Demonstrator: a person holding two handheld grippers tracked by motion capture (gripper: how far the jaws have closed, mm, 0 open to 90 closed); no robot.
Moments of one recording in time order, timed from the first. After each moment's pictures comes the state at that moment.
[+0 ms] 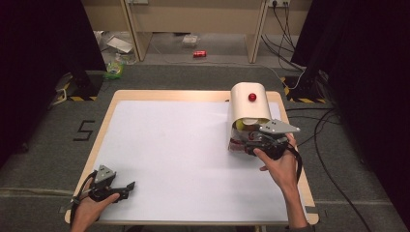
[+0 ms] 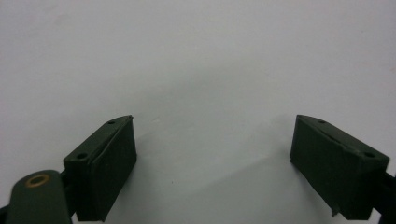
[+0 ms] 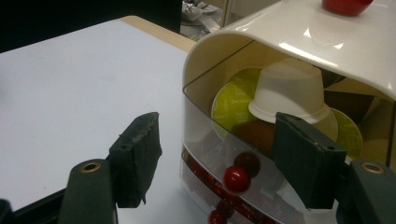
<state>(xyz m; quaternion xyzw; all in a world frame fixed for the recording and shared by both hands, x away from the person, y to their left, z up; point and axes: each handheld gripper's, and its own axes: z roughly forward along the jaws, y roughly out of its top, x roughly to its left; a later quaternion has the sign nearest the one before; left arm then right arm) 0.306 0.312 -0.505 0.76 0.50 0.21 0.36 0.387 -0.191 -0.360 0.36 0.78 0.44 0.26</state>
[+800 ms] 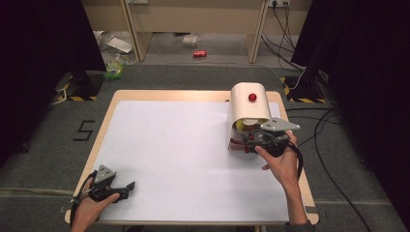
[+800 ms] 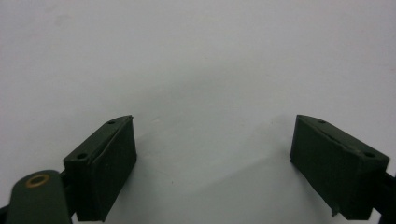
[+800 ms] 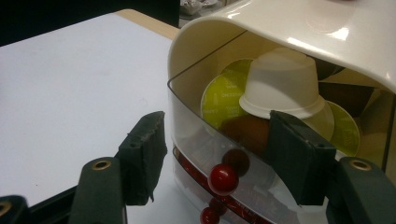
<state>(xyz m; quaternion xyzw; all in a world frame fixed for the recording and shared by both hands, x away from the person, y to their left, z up) 0.306 0.312 -0.505 0.76 0.50 0.21 0.36 0.394 -0.196 -0.363 0.36 0.79 0.43 0.25</state>
